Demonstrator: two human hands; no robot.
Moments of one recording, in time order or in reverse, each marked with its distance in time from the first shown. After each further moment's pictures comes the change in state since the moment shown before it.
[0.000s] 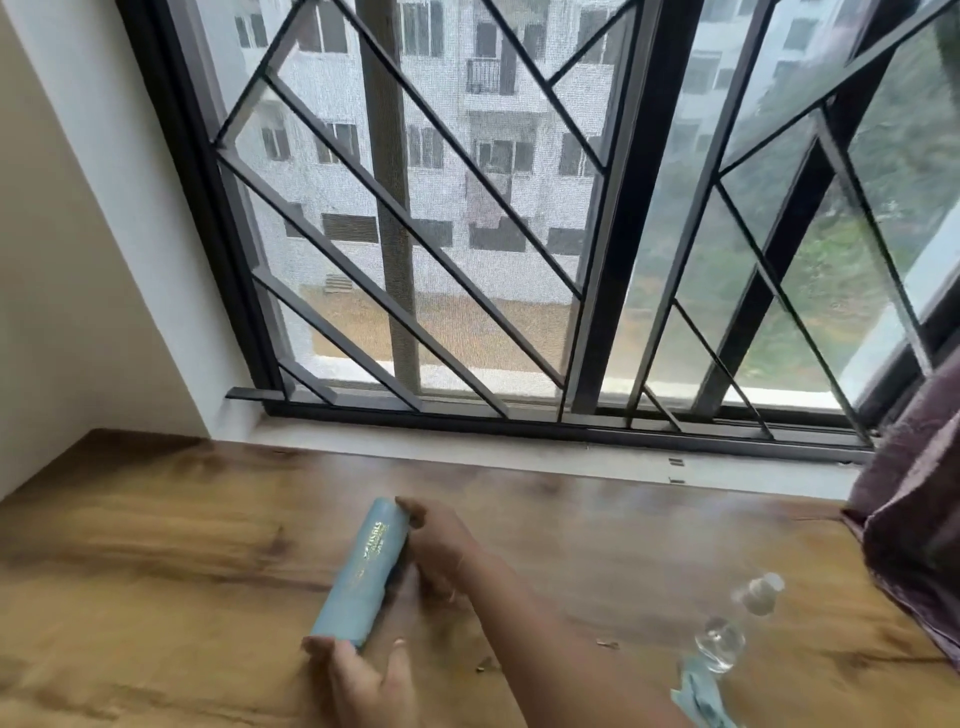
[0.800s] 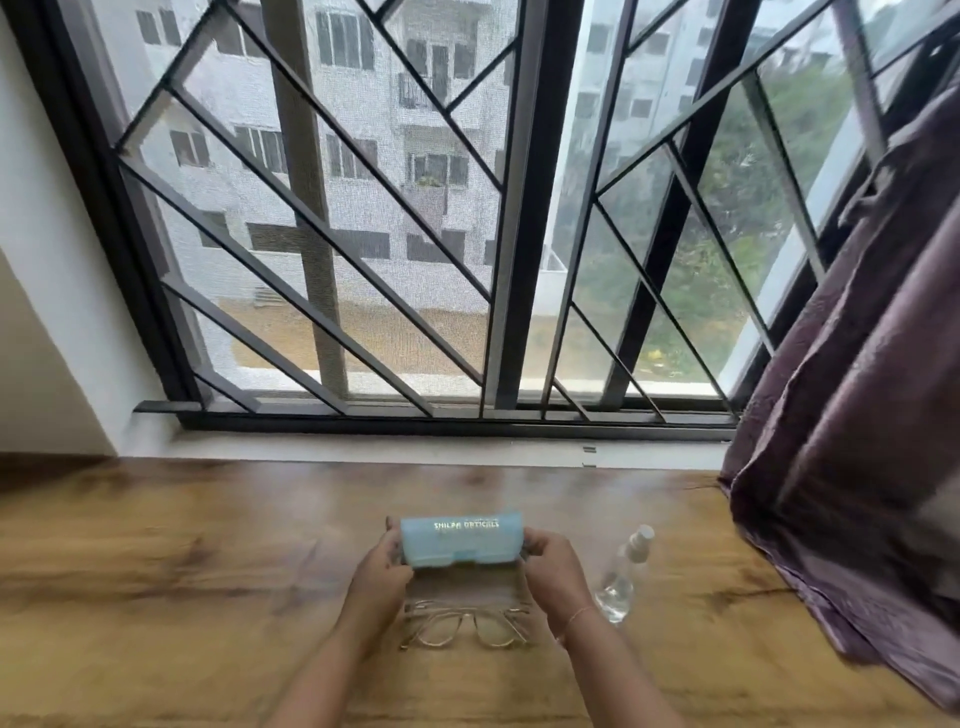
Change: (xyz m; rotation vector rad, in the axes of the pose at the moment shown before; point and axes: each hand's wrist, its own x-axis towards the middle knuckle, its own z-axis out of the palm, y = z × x) left_hand 0.011 0.041 0.056 0.125 -0.999 -0.133; right_hand -0.128 0.097 -0.116 0.257 0.469 0.087
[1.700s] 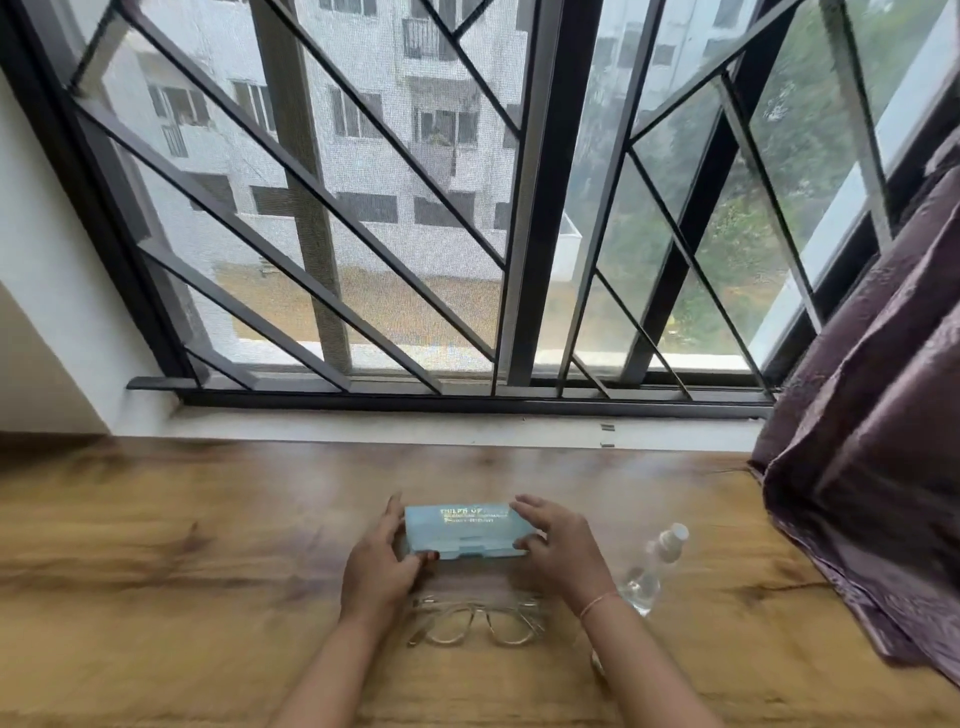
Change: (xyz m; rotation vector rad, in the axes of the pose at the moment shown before) left_hand 0.015 -0.012 -0.007 0.512 0.268 0.188; right_hand 0.026 -0.008 -0.008 -0.532 -0.030 -0.266
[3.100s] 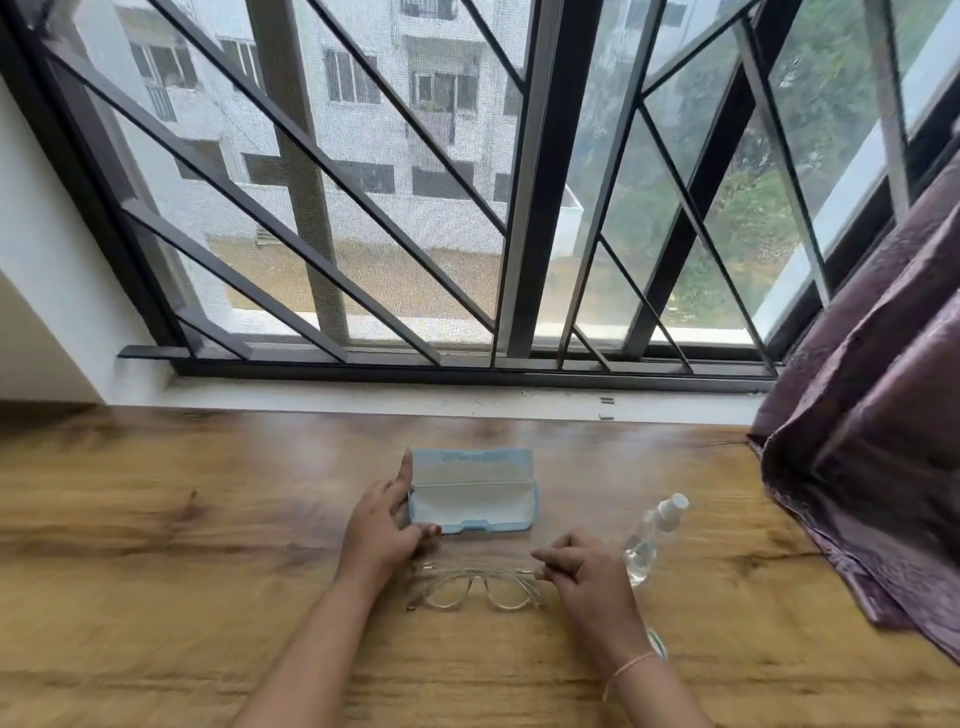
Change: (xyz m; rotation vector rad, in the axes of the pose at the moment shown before) left_hand 0.006 0.000 -0.003 0.102 -0.098 0.073; right_hand -0.064 0.021 0.005 0.152 0.131 -0.016
